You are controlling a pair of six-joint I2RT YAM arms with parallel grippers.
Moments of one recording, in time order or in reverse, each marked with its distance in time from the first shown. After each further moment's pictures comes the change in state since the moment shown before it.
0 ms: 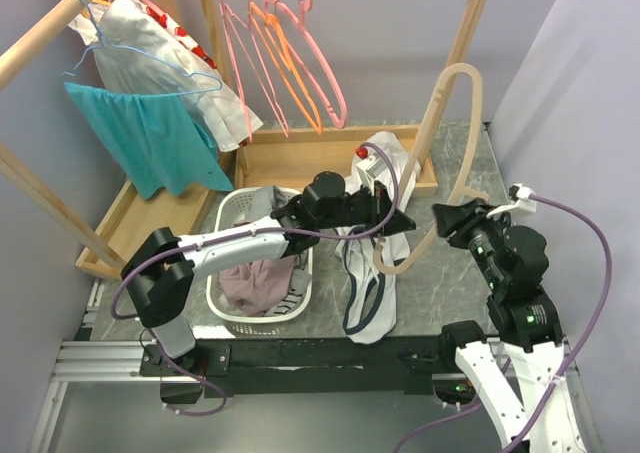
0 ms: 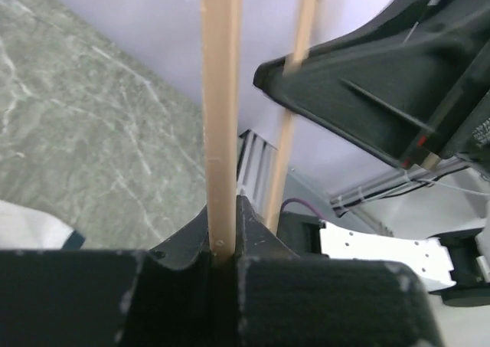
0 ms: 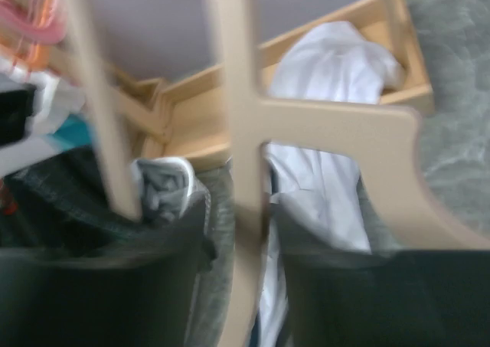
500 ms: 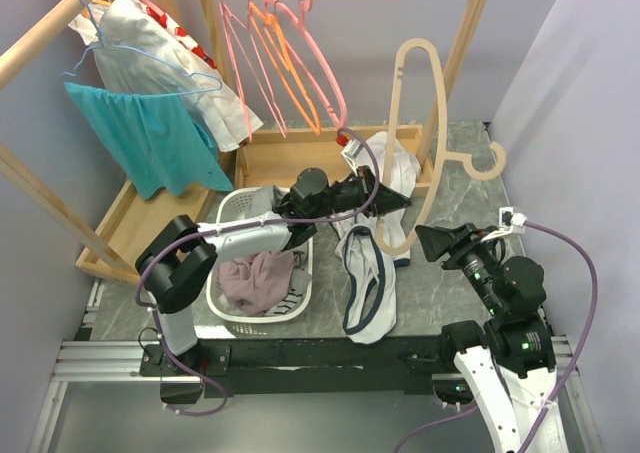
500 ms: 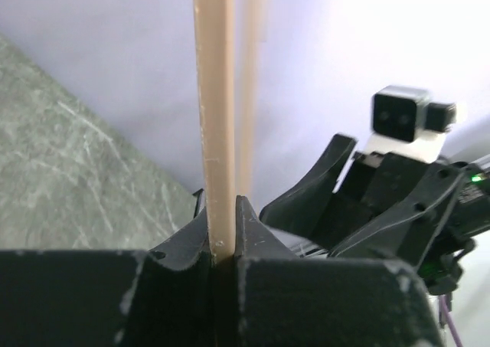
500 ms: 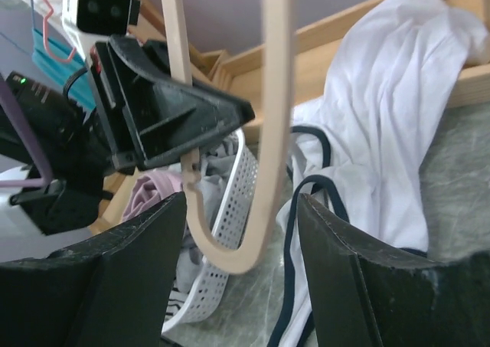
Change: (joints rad) left arm 0.092 0.101 -0.063 0.406 0.056 -0.292; right arm 0.002 -0.222 -0.158 0.042 -0.175 0.079
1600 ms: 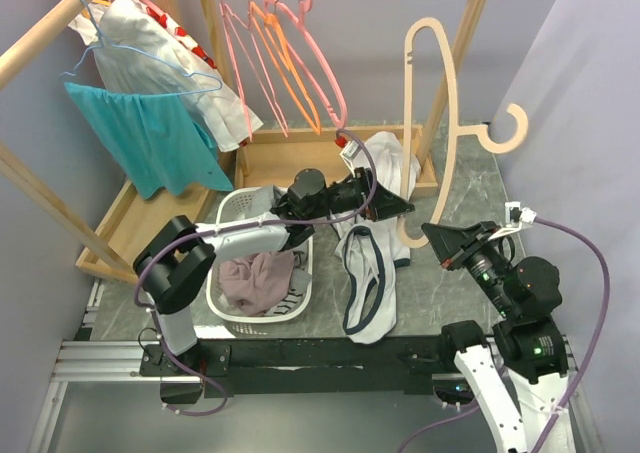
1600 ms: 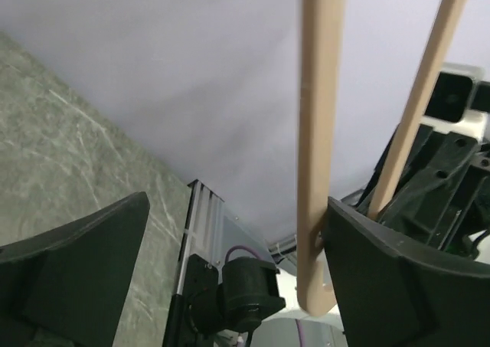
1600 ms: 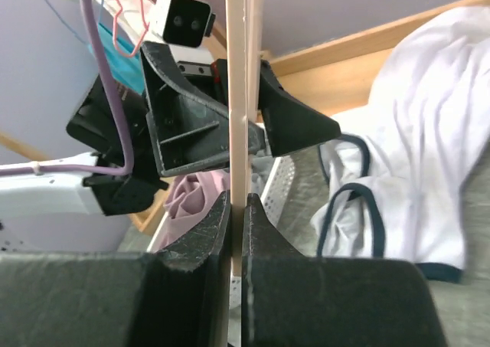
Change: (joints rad) left arm 0.018 0.008 -0.022 0.068 0.040 -0.049; right arm 0.006 0.024 0.076 0.004 -0.117 0.029
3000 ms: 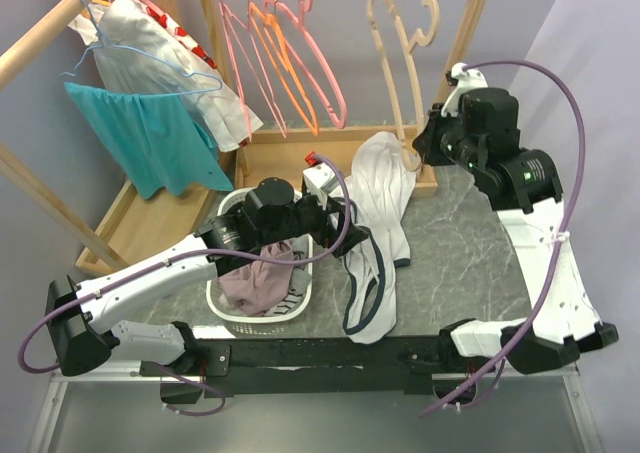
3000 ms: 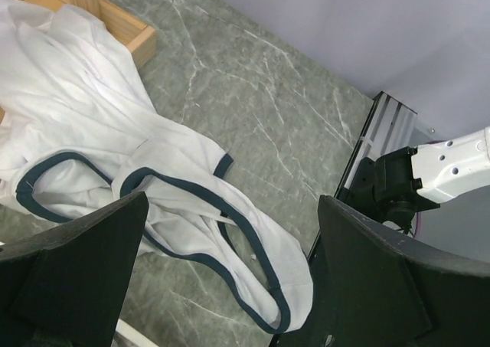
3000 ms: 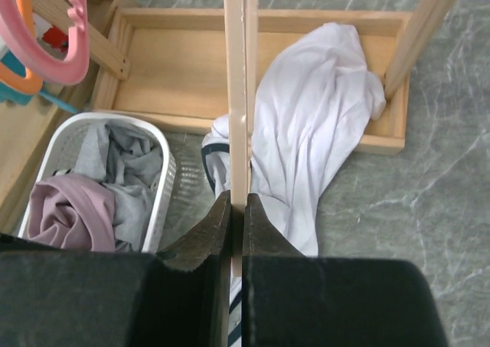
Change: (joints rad) left arm -0.108 -0.557 -0.040 -0.965 -0.384 0.752; right arm 0.163 0.985 1.037 -0.514 0.362 -0.423
